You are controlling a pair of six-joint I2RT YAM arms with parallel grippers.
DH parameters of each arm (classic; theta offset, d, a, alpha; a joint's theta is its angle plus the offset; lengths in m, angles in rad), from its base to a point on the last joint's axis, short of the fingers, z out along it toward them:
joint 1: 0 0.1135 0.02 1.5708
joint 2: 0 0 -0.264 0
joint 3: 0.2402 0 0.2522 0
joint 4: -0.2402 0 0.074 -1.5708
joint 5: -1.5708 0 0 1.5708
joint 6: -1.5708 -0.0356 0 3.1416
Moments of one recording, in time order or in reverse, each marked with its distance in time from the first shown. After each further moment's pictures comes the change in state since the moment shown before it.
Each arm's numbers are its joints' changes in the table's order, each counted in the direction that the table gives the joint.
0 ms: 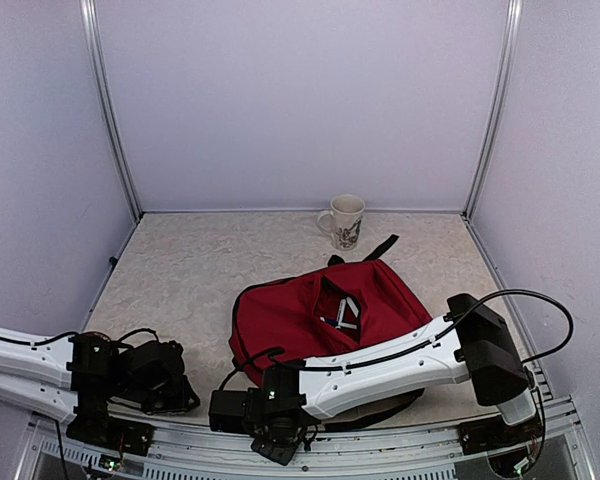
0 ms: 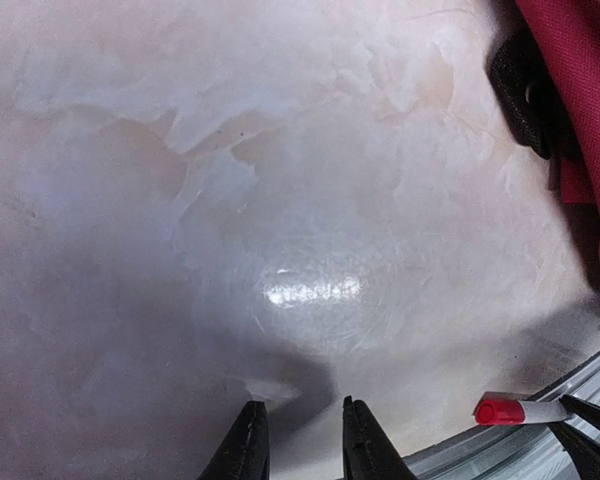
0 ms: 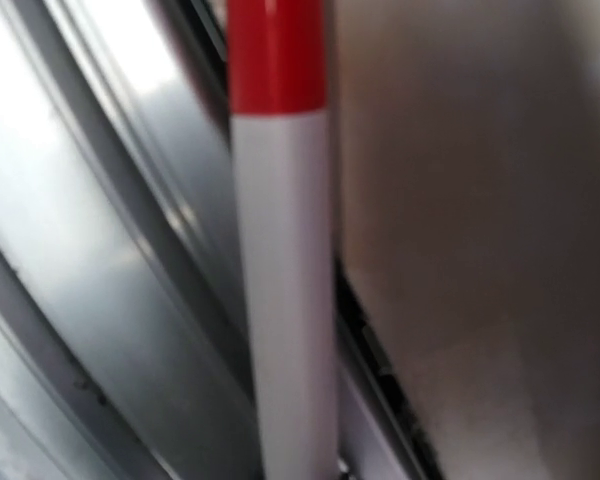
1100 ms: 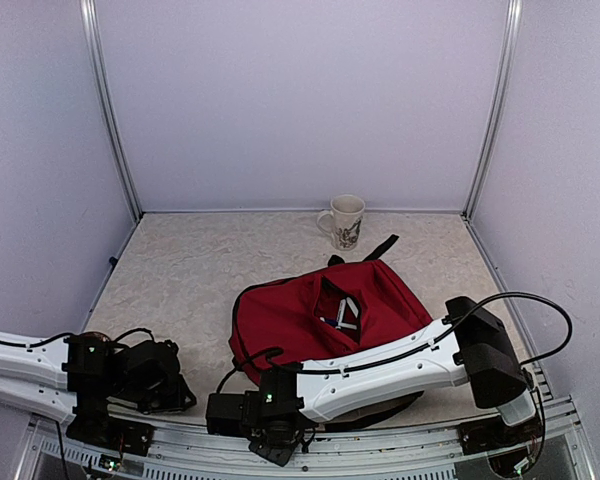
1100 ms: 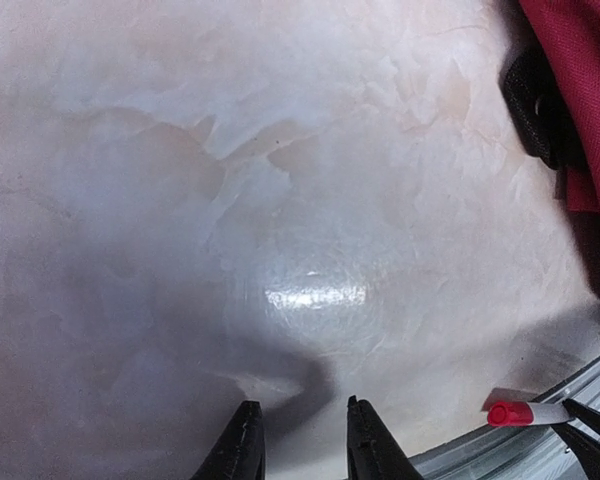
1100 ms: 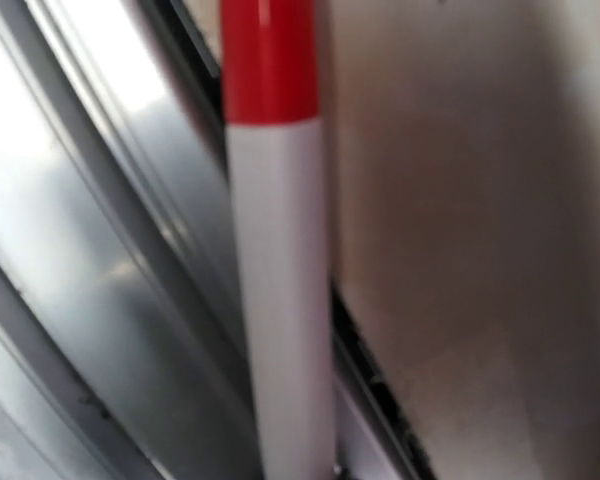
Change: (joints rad) left arm 0.013 0.047 -0.013 -0.034 0.011 0.001; right arm 0.003 -0.009 0.022 -0.010 -0.040 -0.026
